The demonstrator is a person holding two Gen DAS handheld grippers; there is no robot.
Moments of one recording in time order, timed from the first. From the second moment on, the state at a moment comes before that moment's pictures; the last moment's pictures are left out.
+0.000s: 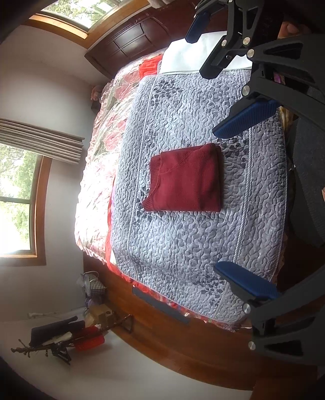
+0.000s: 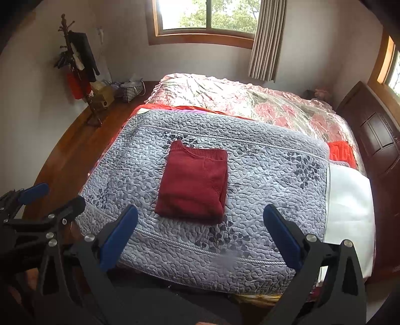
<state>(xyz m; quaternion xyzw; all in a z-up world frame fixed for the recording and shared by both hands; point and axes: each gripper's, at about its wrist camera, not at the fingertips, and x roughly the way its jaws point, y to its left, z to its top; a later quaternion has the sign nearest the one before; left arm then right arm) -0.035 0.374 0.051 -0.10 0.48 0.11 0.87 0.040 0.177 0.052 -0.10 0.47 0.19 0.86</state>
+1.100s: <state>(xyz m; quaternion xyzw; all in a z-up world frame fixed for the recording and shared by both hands) -0.023 0.383 0.045 -0.11 0.49 0.11 0.86 0.053 0.179 0.046 -0.08 0.48 0.19 0.85</state>
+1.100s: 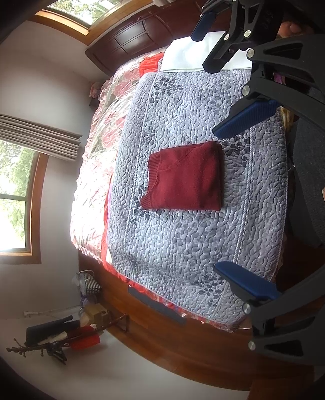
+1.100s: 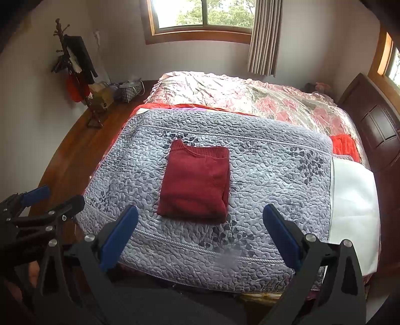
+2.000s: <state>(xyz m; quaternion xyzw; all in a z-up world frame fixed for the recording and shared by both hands) -0.017 0.381 0.044 -0.11 0.49 0.10 0.86 0.062 0.175 0.046 -0.08 0.47 0.17 0.86</state>
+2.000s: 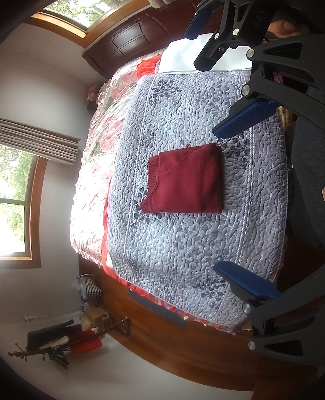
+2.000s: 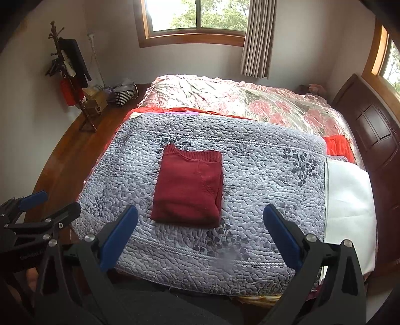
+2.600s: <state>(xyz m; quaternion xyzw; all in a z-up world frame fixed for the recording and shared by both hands) -0.013 0.383 0.043 -0.11 0.49 0.10 0.86 0.066 0.179 0.048 -0.09 0.47 0.18 0.86</state>
